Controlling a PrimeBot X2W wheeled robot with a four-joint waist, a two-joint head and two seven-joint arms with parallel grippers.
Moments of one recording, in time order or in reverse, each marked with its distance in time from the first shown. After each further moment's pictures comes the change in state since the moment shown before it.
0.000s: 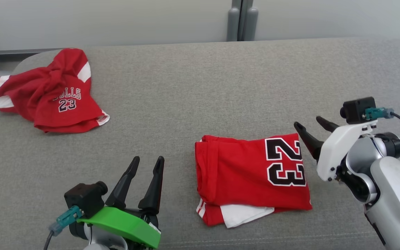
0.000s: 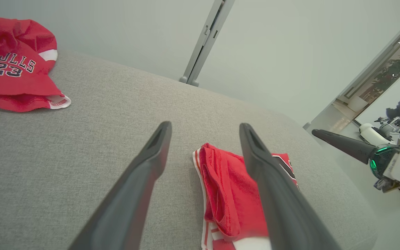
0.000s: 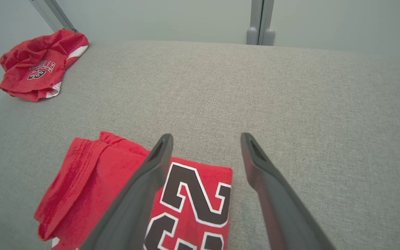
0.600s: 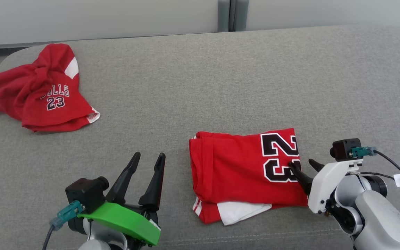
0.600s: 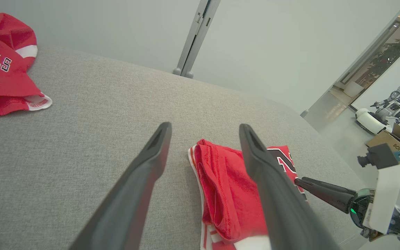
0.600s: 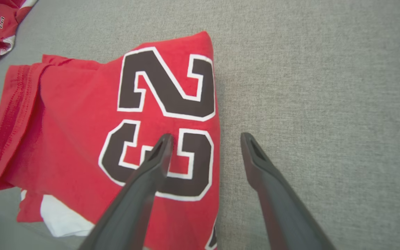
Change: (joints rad) left arm -0.028 0.012 -0.013 -0.002 0.017 0.002 0.022; right arm 0.119 0.046 0.035 0.158 0.052 0.000 -0.089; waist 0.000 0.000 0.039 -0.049
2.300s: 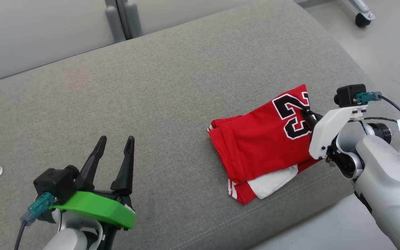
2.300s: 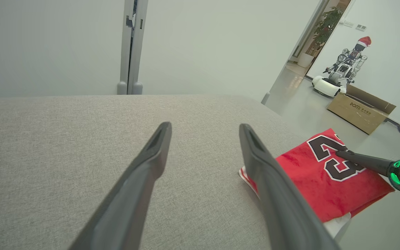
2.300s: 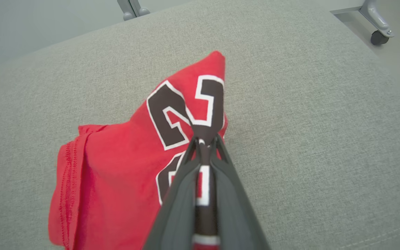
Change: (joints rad) left arm -0.033 0.083 0.060 -0.020 0.041 0.061 -0.026; right arm -0.359 -0.033 0.167 0.290 0.127 0.000 -0.082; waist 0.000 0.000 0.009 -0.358
